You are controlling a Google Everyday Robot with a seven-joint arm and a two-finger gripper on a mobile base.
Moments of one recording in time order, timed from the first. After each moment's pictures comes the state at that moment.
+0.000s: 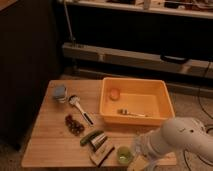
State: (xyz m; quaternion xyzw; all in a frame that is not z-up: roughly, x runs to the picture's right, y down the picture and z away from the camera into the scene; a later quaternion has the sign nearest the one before) arm 0.130 0.268 0.607 -0.36 -0.12 0.28 0.88
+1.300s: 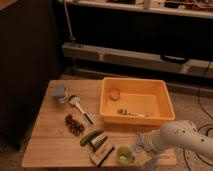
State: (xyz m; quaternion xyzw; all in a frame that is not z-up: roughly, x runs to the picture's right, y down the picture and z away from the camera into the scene) arm 0.172 0.295 0.710 -0.33 -0.11 0.28 0.90
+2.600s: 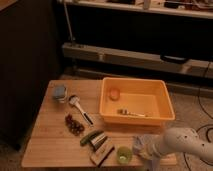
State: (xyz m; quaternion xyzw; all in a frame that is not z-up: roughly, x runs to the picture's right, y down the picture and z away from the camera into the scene) arm 0.193 0.323 0.740 -0.33 -0.08 0.32 0.88
